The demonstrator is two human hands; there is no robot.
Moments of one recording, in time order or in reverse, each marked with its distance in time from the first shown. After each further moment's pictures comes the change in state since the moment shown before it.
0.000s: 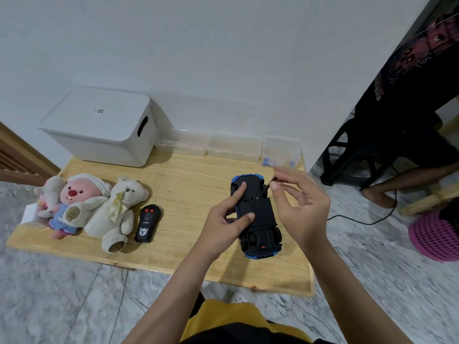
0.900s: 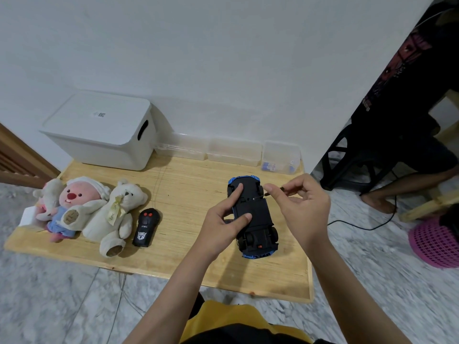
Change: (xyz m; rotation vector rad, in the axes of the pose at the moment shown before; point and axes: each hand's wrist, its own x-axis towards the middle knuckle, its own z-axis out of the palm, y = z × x) left_hand 0.010 -0.003 -0.001 0.002 0.043 -0.009; right_hand 0.012 -0.007 -0.002 -0.027 0.037 0.230
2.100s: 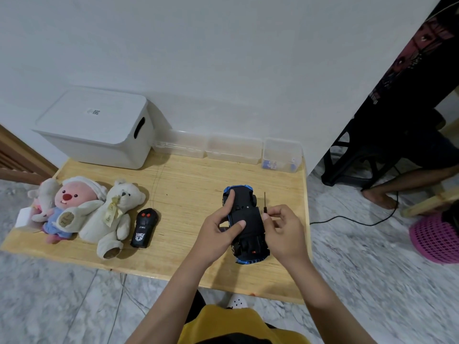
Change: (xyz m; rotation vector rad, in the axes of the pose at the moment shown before) left_hand 0.008 -0.027 -0.012 0.098 -0.041 -0.003; right_hand -0.031 0.056 0.014 -0.216 -0.187 0.306
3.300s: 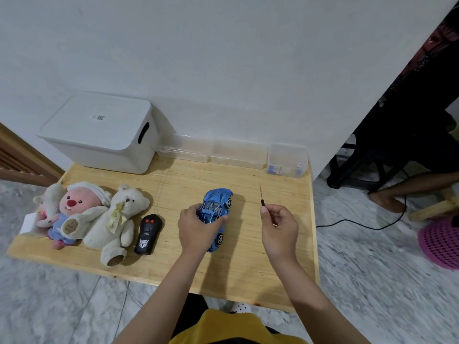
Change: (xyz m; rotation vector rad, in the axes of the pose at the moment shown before) left_hand 0.042 -0.034 -0.037 0.459 0.586 -0.218; right_hand 0.024 0.008 0.039 0.267 0.218 0.051
